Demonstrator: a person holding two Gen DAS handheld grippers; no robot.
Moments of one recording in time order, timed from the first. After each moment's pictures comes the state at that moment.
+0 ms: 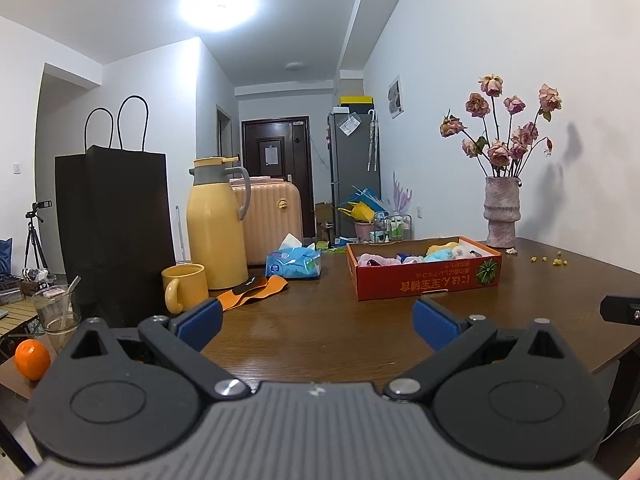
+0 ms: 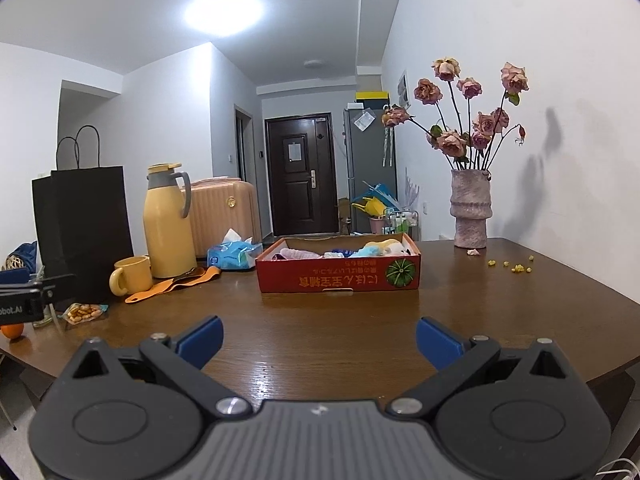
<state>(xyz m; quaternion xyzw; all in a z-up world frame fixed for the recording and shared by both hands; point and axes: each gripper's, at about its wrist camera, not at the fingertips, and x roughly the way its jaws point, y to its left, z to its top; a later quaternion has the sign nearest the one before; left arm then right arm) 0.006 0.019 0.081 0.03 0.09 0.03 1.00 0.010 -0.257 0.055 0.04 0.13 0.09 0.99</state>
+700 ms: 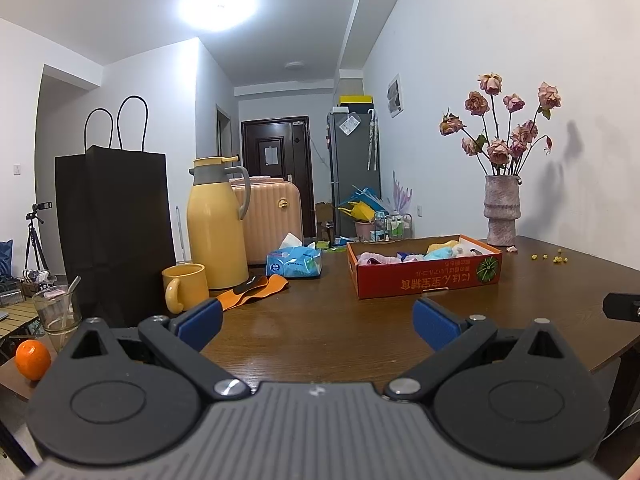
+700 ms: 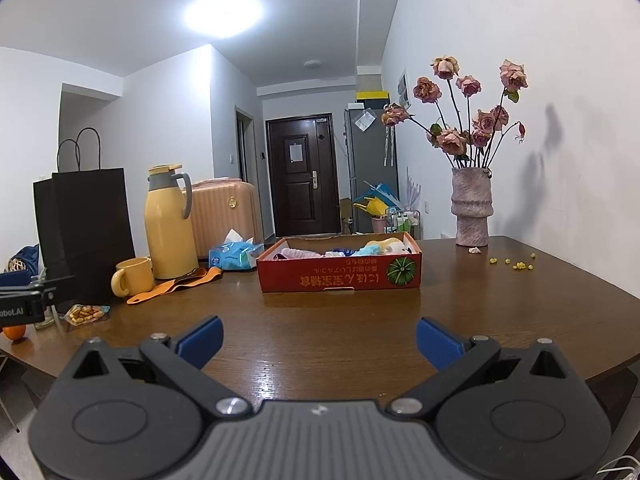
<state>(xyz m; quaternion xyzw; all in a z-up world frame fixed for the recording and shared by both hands) 0.006 0.019 0.080 0.03 0.09 0.03 0.99 0.009 -0.260 0.052 0.04 0.12 0.09 0.99</state>
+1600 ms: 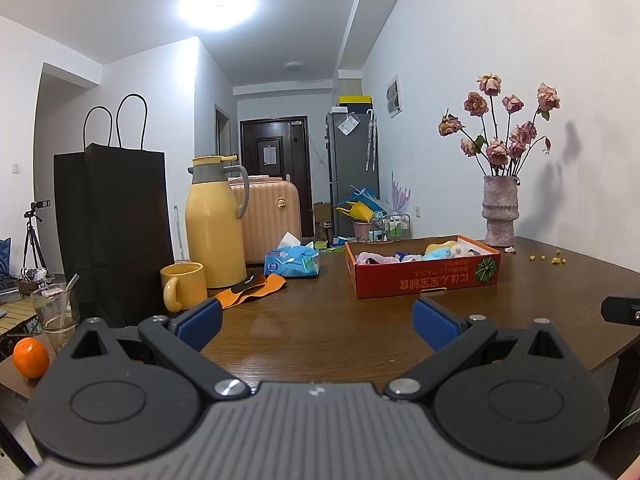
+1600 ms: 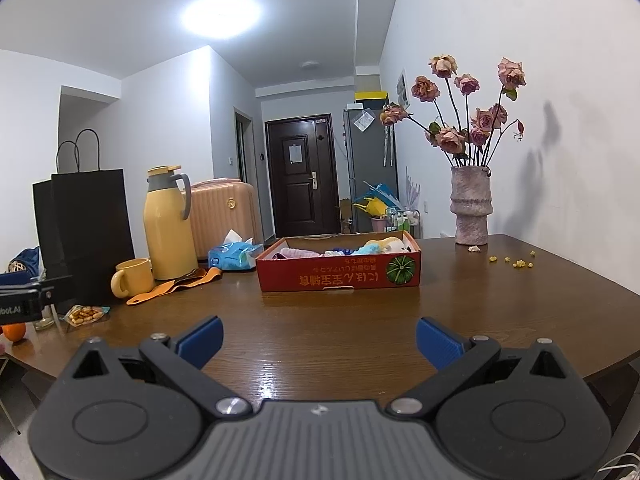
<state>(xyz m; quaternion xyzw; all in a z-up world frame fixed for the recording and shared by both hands) 0.005 0.021 0.077 0.03 0.09 0.03 1.00 0.009 -0.260 0.049 0.05 0.12 0.09 0.99</state>
